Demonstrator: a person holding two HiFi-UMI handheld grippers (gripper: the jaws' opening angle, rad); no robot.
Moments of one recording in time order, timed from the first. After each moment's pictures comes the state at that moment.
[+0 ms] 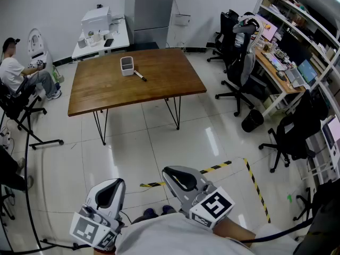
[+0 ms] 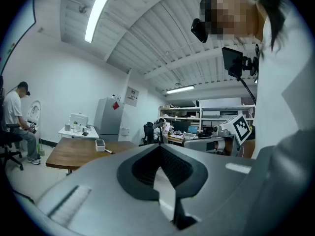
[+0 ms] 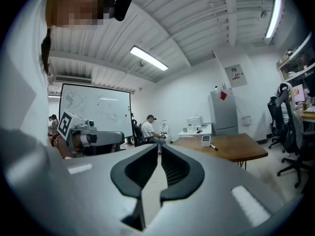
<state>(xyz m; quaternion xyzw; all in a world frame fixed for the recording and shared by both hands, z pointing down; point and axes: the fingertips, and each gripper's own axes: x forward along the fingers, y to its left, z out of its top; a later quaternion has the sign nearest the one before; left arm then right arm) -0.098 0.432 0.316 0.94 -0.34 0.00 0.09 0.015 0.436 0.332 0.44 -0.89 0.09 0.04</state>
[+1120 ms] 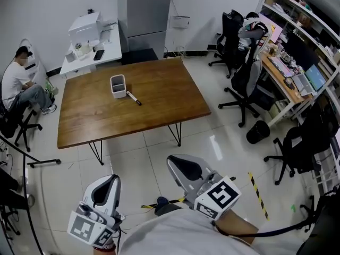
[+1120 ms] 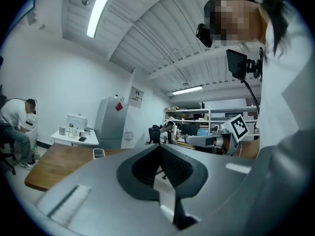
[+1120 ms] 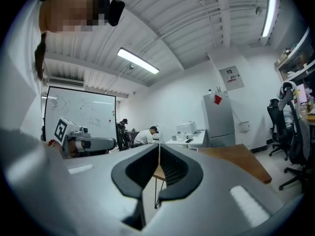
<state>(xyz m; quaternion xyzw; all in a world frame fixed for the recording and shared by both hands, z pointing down) -0.034 0.202 0.316 0.93 -0.36 -0.02 0.08 0.108 0.194 0.320 0.45 -0.89 0.07 0.01</state>
